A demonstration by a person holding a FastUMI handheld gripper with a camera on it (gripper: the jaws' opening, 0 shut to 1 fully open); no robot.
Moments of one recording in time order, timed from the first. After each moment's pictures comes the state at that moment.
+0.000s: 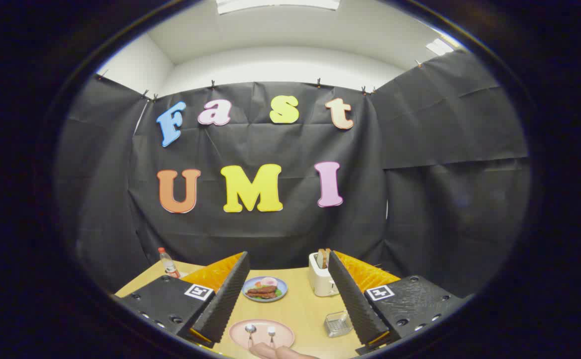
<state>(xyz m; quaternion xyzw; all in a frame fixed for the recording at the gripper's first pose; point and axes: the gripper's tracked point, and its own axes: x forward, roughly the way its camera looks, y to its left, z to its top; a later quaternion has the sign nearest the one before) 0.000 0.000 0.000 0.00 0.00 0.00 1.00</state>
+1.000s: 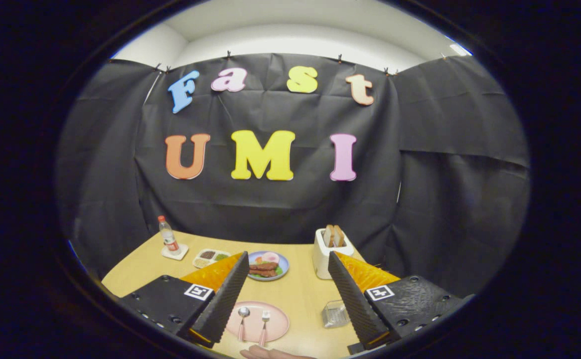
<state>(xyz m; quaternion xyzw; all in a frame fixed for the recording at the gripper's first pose) 0.036 0.011 -0.081 -0.04 0.11 0.03 0.99</state>
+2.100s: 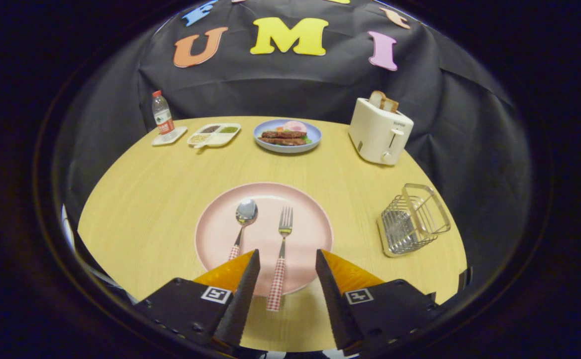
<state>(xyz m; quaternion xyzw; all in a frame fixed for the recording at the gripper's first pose) 0.046 0.044 -0.400 -0.09 0.38 0.05 0.92</state>
